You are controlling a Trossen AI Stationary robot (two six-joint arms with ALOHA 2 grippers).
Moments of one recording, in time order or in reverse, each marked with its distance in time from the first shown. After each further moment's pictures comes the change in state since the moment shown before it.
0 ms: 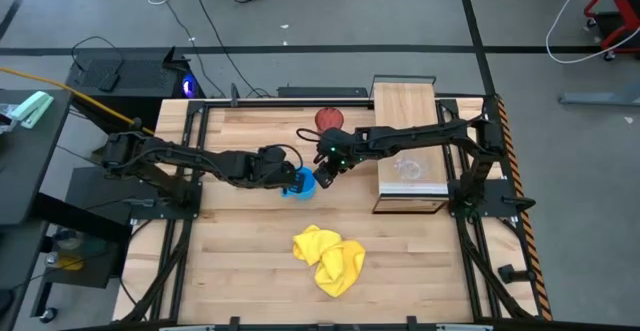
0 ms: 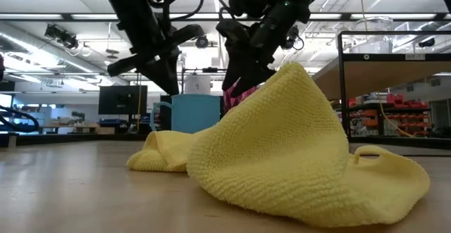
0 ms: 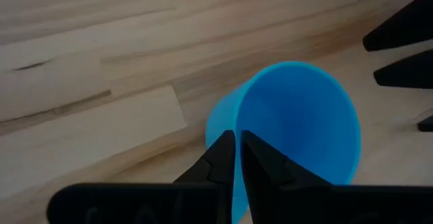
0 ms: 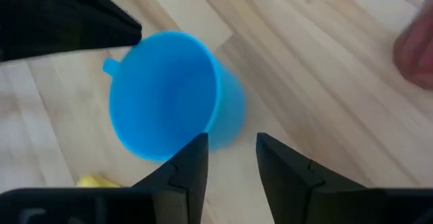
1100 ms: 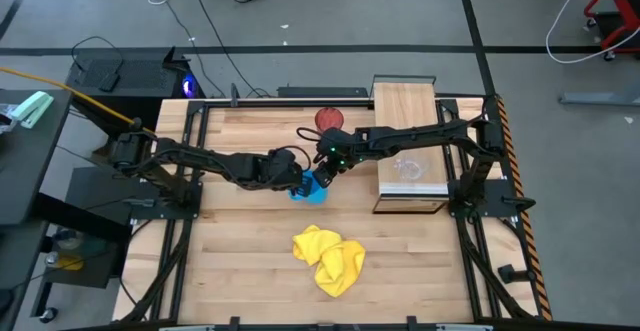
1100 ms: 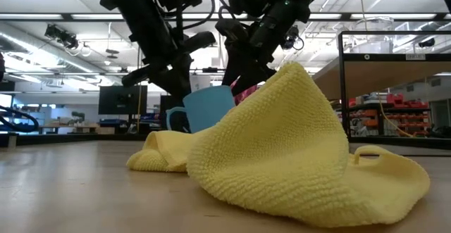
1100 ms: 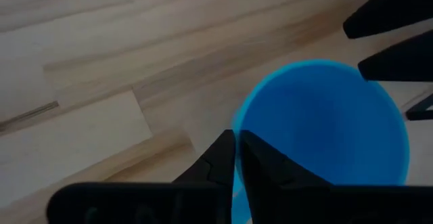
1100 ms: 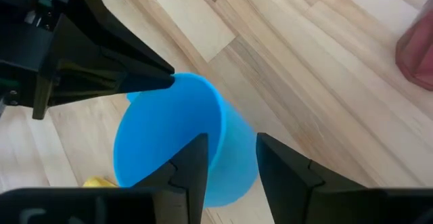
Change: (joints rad) left arm 0.012 0.084 0.000 0.137 0.046 0.075; right arm 0.006 0.000 0.000 0.010 0.007 0.015
